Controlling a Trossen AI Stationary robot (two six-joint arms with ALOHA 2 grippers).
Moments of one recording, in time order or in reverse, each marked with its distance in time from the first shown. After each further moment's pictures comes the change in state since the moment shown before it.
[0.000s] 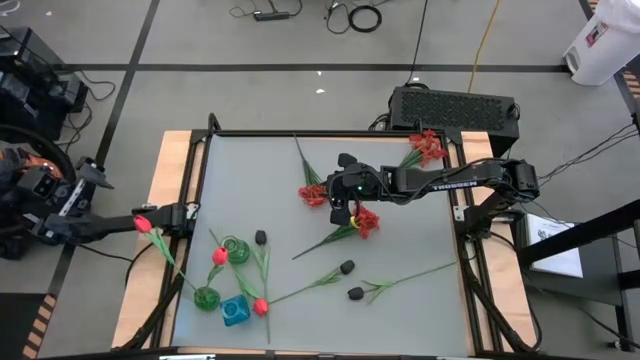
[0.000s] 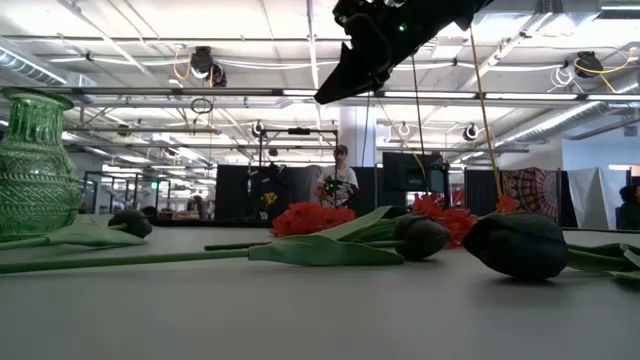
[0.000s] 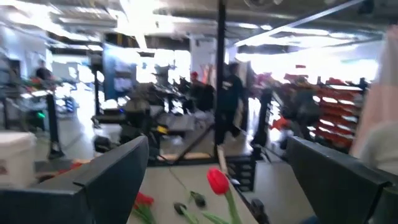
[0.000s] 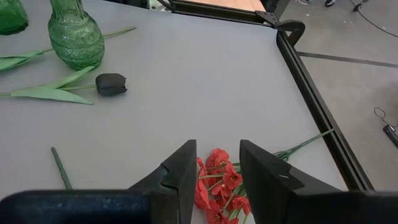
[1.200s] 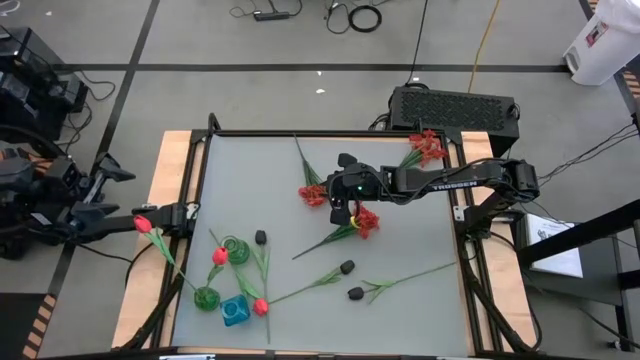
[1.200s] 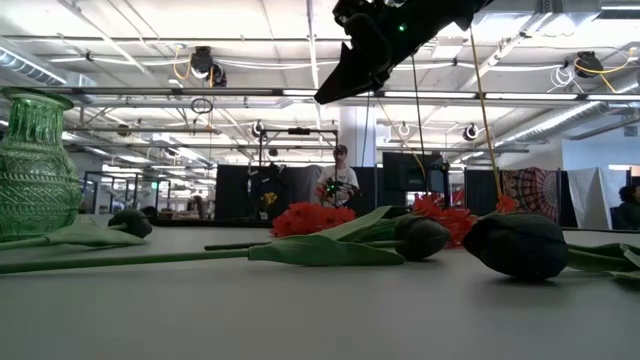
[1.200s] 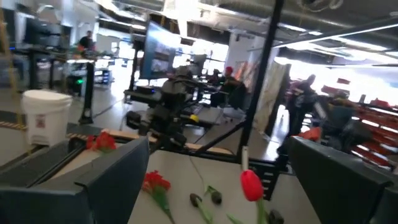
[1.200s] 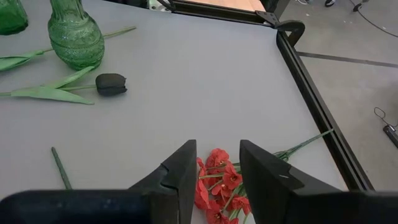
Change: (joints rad) left arm 0.001 0.000 -0.112 0.030 -0.172 -0.132; right arm 0.000 0.000 0.000 0.000 0.000 0.000
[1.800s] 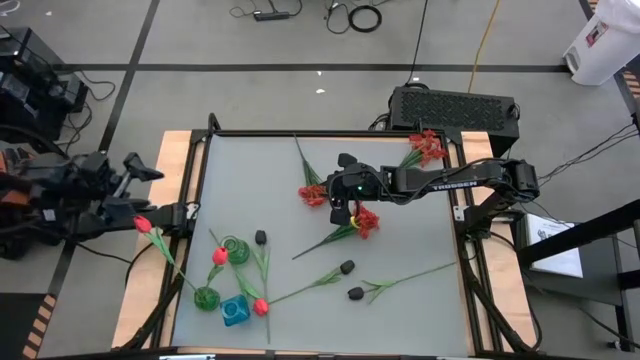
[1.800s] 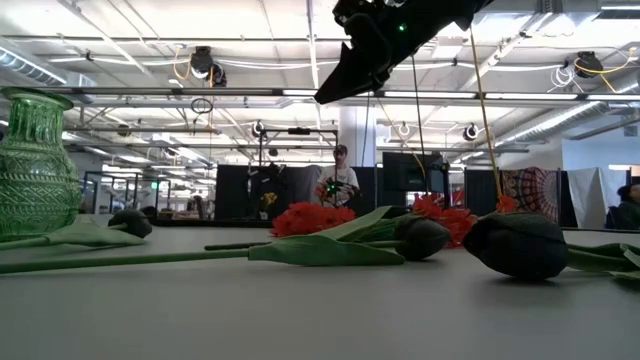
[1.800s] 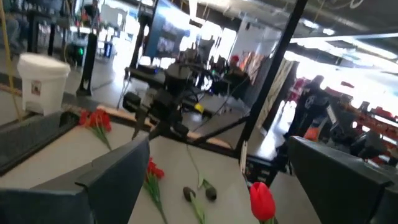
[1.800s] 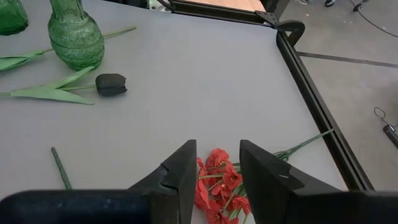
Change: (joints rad) left arm 0.000 0.100 -0.135 0.151 0.005 -0.105; right arm 0.000 0.000 0.000 0.000 0.000 0.000
